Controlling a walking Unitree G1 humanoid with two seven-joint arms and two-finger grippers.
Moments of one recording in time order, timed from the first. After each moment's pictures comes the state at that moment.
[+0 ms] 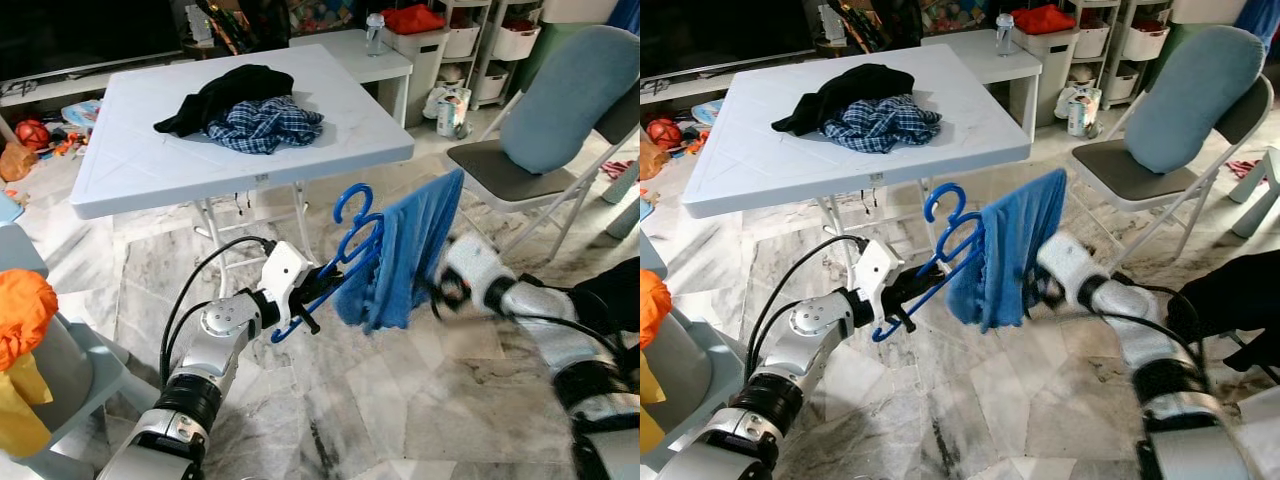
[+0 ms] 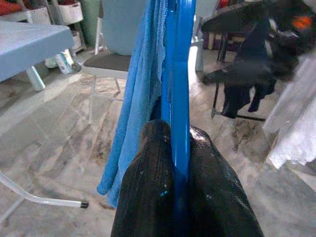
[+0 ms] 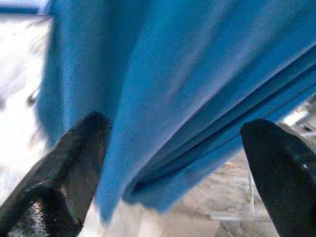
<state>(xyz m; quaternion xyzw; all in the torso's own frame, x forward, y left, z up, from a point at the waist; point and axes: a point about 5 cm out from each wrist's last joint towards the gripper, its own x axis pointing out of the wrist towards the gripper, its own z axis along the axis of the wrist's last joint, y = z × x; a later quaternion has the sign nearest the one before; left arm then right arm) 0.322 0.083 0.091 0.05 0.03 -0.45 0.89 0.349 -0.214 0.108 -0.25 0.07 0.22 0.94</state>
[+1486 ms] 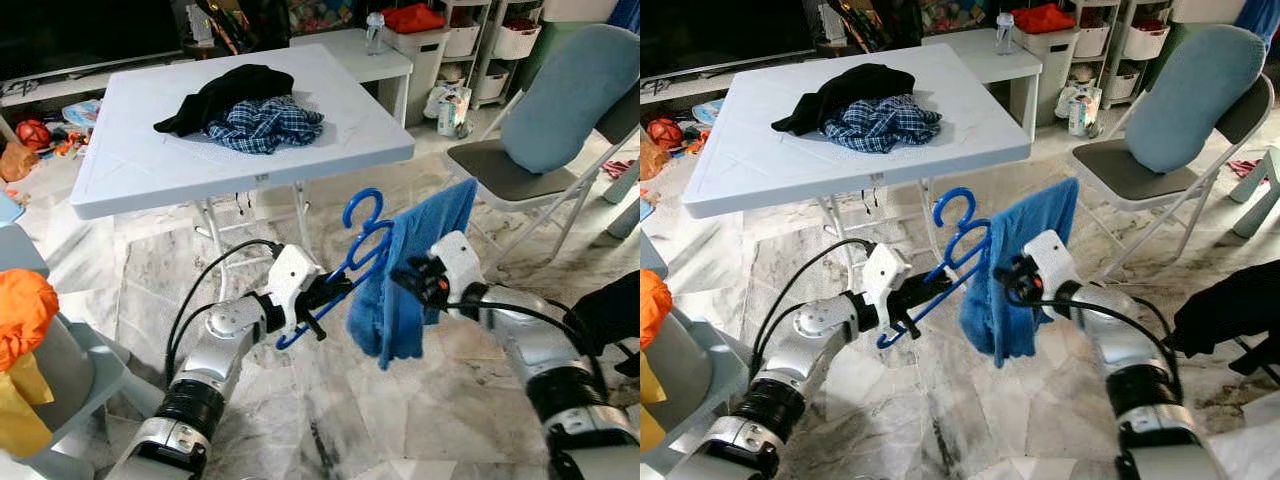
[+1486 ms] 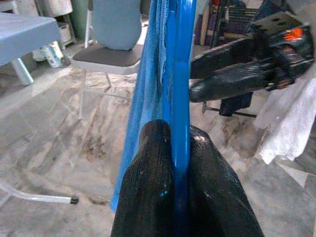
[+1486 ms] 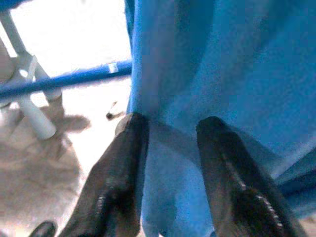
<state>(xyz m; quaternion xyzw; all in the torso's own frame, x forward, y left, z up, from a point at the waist) 0.318 0.081 0.093 0.04 0.05 -0.46 0.88 0.335 -0.193 0.096 -0.11 0.16 0.32 0.93</state>
